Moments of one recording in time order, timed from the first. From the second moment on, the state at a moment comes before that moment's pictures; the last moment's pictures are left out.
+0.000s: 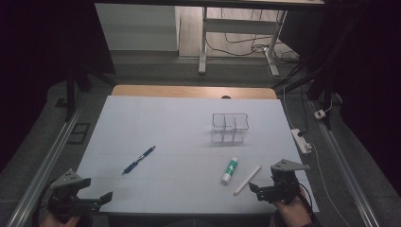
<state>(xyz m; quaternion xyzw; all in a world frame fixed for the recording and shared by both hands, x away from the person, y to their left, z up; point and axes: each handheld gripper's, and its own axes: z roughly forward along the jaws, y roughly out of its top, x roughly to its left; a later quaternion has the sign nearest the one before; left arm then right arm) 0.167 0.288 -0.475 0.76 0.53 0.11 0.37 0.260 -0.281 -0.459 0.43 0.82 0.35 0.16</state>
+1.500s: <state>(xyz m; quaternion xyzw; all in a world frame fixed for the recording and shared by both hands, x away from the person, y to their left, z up) 0.168 0.280 -0.476 0.78 0.52 0.12 0.32 0.263 -0.280 -0.456 0.43 0.81 0.38 0.14</state>
